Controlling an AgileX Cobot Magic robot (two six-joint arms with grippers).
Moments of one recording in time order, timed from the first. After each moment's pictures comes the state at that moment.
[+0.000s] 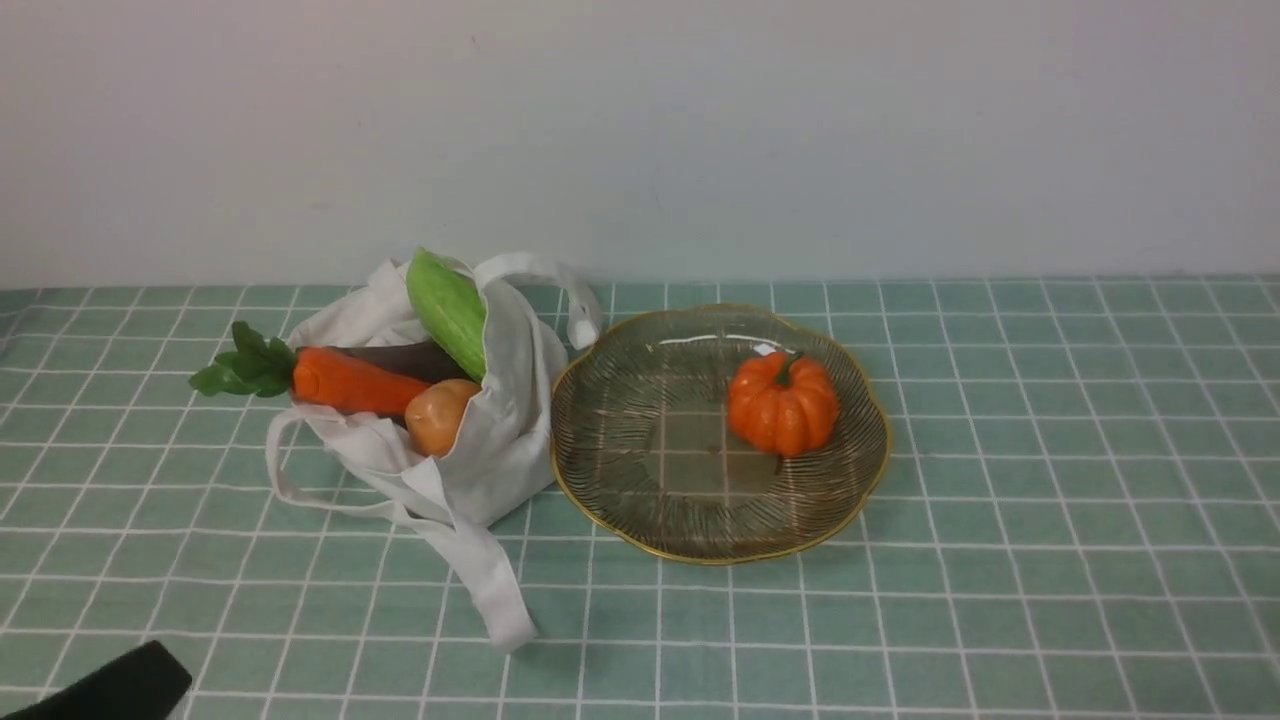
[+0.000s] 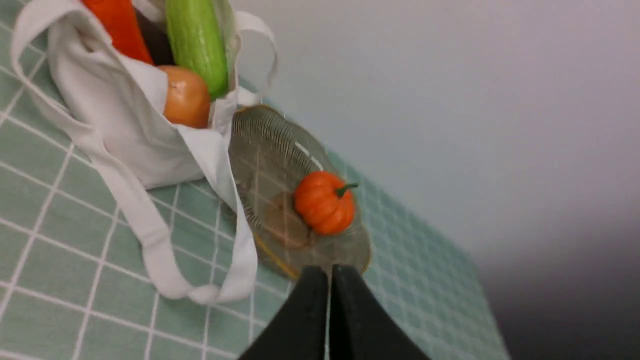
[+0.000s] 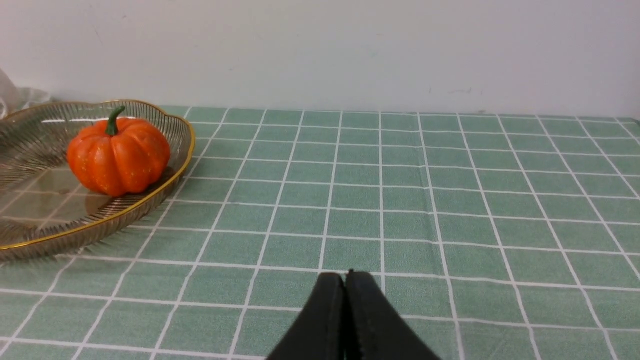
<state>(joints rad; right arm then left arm) 0.02 -0.01 0.03 -0.03 0.36 0.01 -0.01 0.18 -0.32 -0.70 0.65 -0.16</state>
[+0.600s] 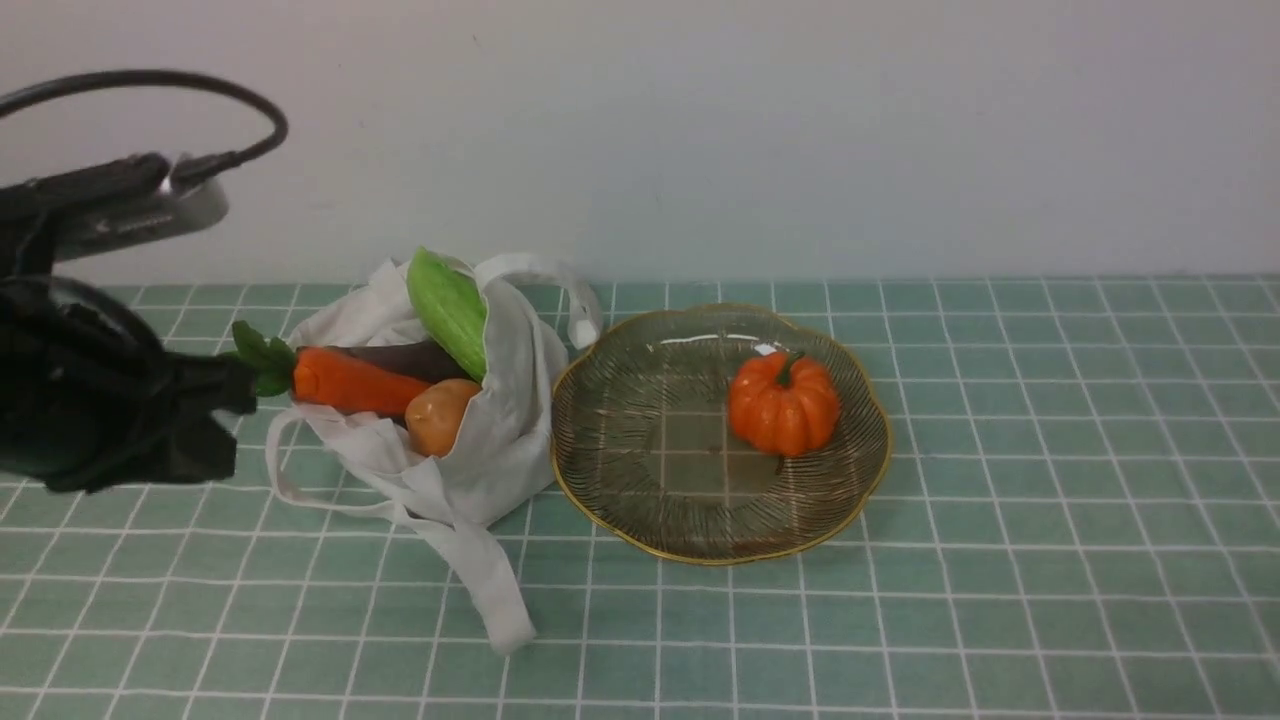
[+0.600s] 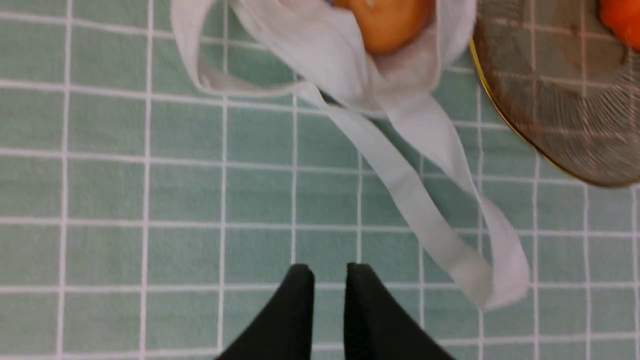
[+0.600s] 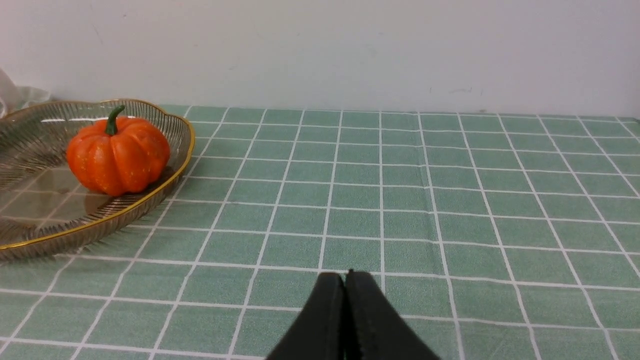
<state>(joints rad) 0.02 -0.01 0.03 -0.03 0.36 0.01 -0.01 1.29 -1.03 -0.25 0.93 0.03</state>
